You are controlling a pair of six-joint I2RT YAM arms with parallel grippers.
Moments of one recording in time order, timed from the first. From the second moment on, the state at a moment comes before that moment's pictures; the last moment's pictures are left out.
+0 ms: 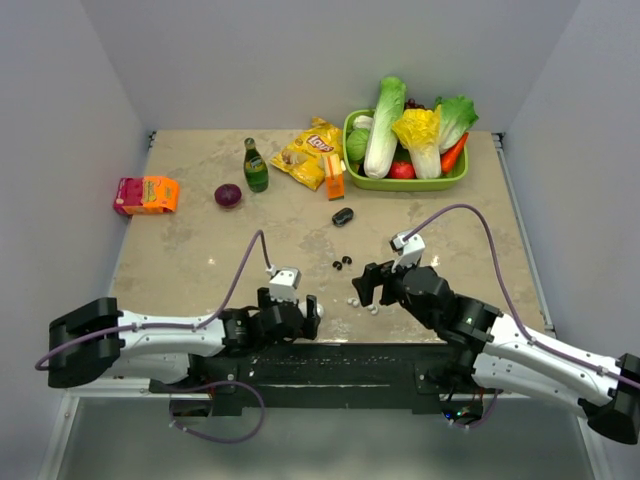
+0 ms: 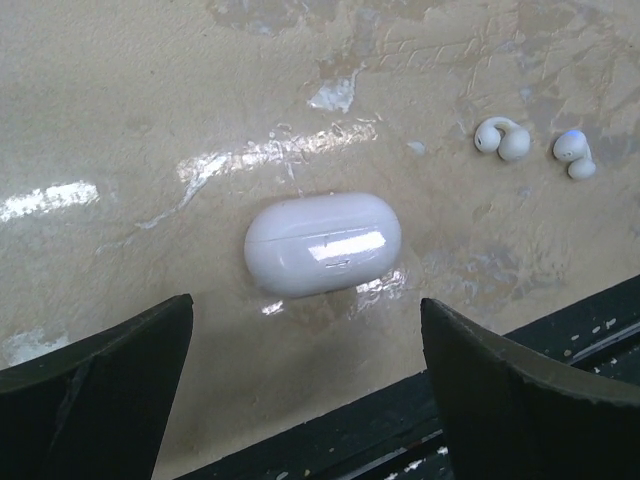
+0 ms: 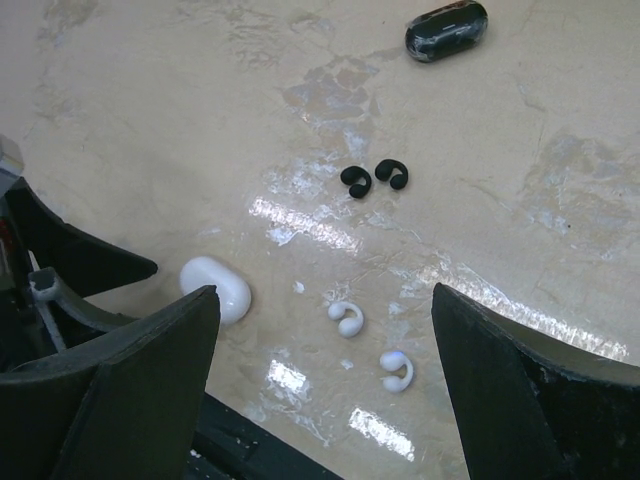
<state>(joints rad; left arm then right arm) -1.26 1.14 0.39 -0.05 -0.55 -0.90 1.01 0.72 0.54 -0.24 0.43 0.48</state>
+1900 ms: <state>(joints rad) -1.29 1.60 0.78 -0.36 -0.67 -1.01 1.01 0.68 0.54 -0.26 0.43 0.49</state>
